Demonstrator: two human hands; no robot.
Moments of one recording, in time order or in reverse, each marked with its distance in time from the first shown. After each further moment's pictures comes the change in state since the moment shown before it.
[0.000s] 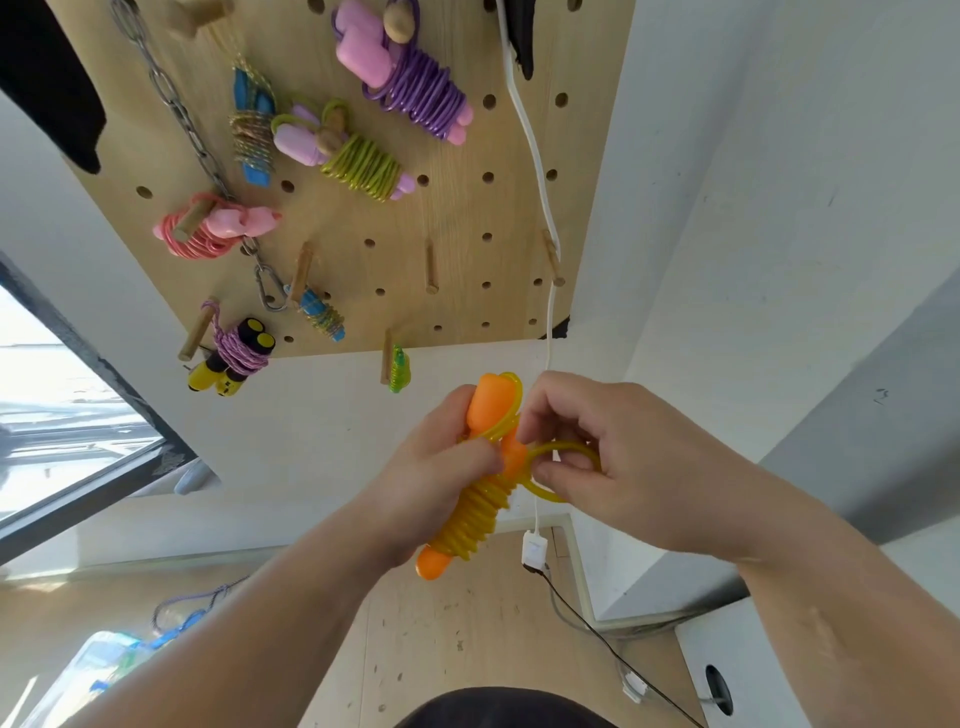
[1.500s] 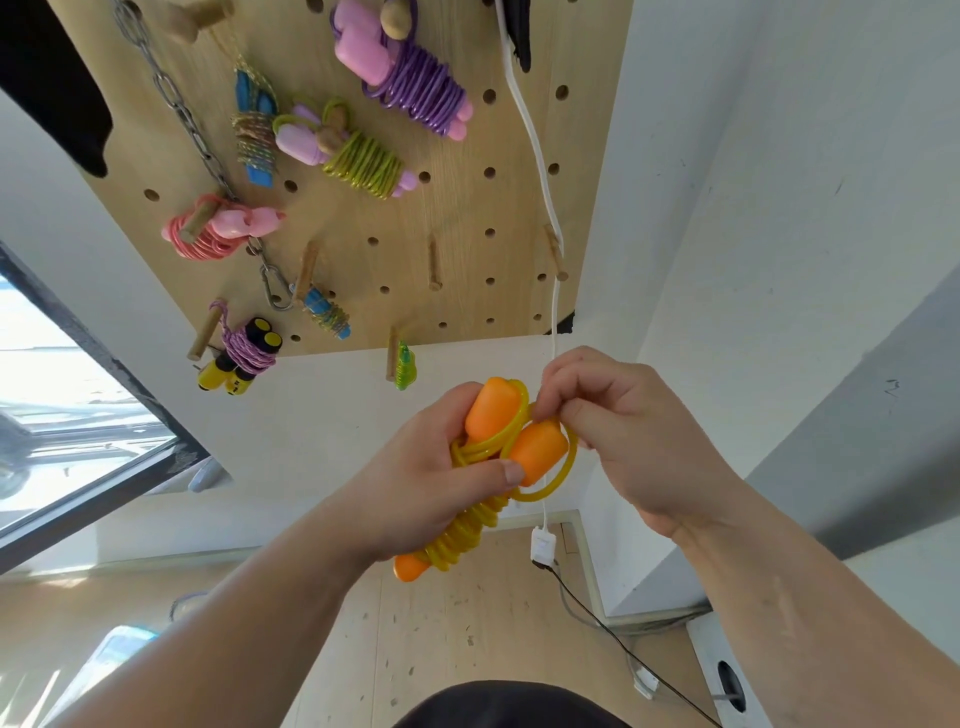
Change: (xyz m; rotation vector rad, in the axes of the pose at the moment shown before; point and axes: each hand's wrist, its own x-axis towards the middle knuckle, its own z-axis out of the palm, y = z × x) left_hand -0.006 -0.004 -0.012 0.200 -0.079 0.117; right_hand 0.014 0.028 0.024 0.521 0.346 0.115
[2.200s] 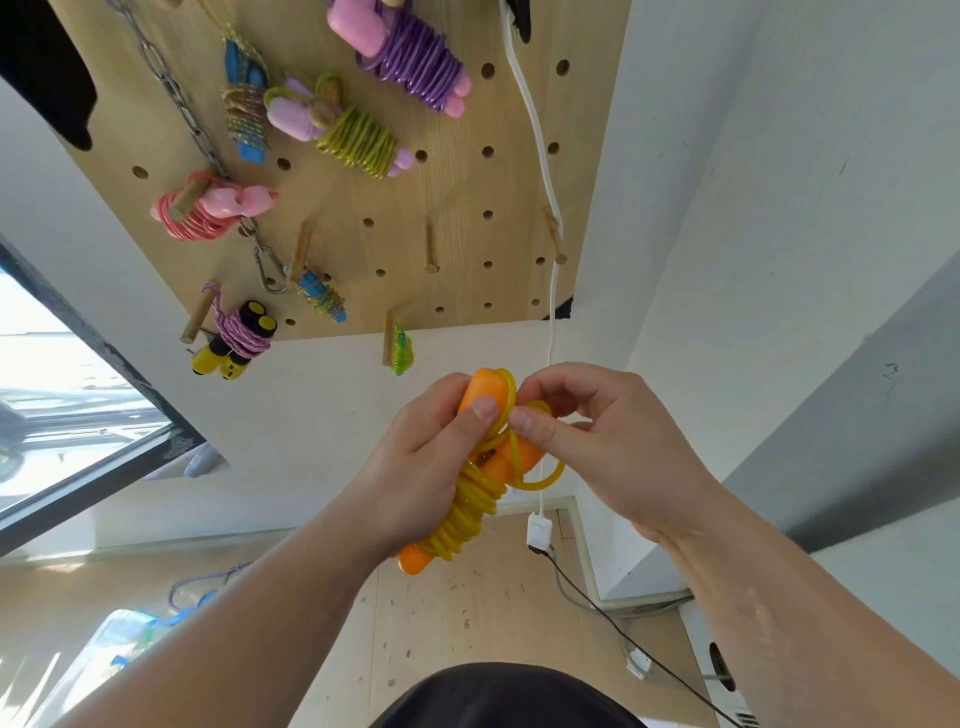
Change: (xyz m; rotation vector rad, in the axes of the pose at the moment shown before) left_hand 0.000 -0.011 0.015 -0.104 0.195 -0.006; right_hand -0.012 0.011 0.011 -0.009 -0.019 0.030
